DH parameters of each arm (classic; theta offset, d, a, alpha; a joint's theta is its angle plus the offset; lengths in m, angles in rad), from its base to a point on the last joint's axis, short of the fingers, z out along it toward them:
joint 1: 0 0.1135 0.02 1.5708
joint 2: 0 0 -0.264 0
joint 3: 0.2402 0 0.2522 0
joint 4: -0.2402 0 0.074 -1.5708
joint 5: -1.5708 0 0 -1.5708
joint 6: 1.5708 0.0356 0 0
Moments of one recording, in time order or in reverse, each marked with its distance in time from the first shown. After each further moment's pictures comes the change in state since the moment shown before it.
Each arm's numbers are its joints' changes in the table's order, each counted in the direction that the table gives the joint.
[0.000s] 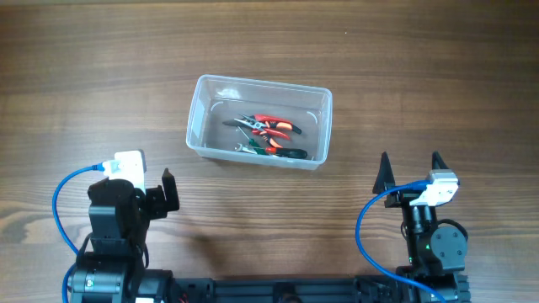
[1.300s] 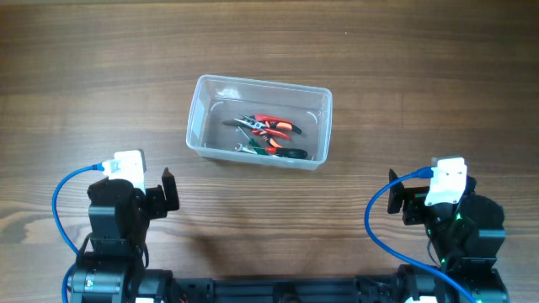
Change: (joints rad) left arm 0.000 0.000 0.002 0.003 0.000 0.000; right arm -0.119 -0.344 0.558 -0.735 0.128 -0.183
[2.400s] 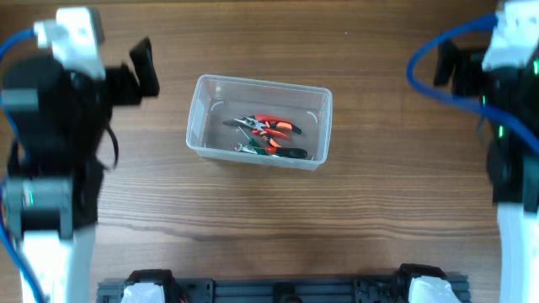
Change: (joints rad) left arm 0.051 -0.565 0.771 0.149 -0.221 -0.007; right arm -0.069 -0.755 0.774 0.175 -0.007 -0.074
